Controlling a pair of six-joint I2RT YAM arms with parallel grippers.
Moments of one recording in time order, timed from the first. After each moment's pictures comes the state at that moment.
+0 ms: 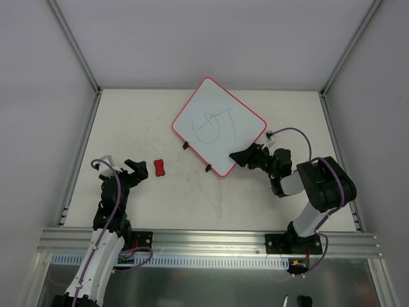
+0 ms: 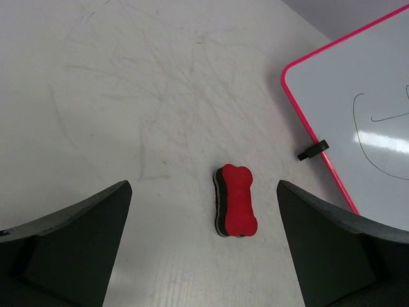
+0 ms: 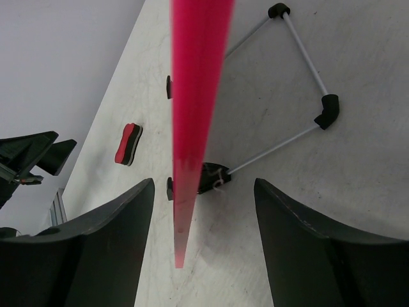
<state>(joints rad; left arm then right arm) -0.09 0.29 0.05 0.03 -0.17 -0.57 0.29 1.69 0.35 1.18 -0.53 0.74</state>
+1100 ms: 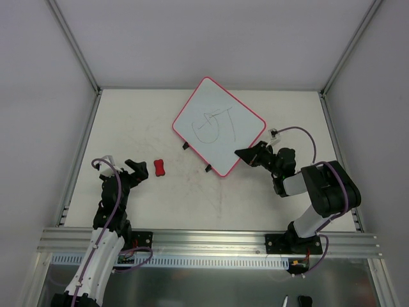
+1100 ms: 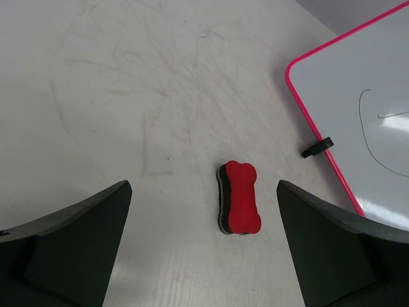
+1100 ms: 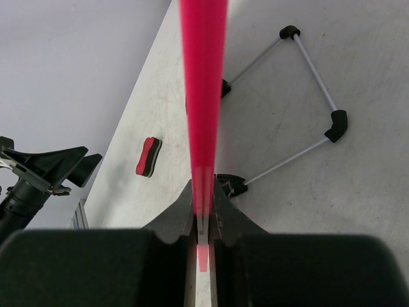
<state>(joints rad) -0.09 0.31 0.05 0.03 -0.17 -0.57 0.26 1.64 0.34 1.19 -0.54 0.81</state>
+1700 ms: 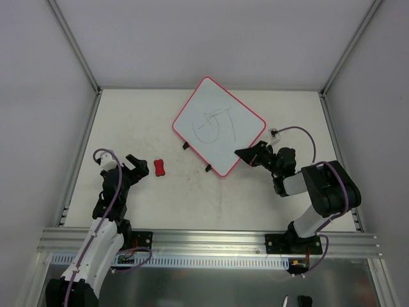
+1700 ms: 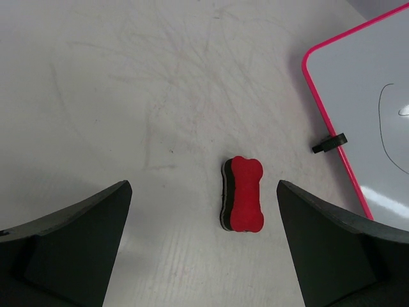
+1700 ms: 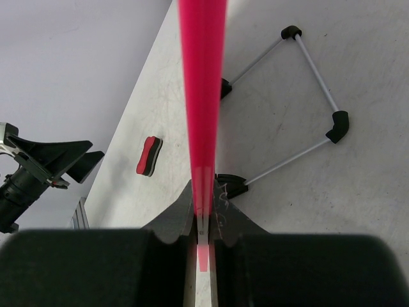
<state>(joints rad) -0.09 0.50 0.13 0.02 -0.17 -0.59 0.26 1.63 0.35 1.18 -0.56 0.81</state>
